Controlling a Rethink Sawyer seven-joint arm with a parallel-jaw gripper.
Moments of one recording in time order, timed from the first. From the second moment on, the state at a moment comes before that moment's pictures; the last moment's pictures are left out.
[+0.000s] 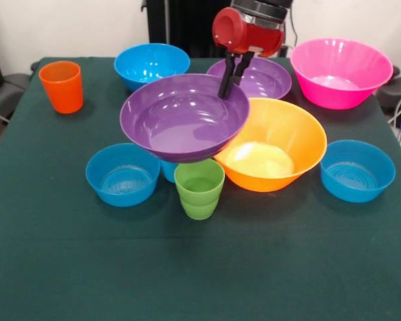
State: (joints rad) arm -0.05 -0.73 -0.02 1.63 -0.66 0.39 1.58
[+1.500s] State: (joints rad) arm 0.06 -0.67 -0.11 1.60 -0.59 0.39 1.60
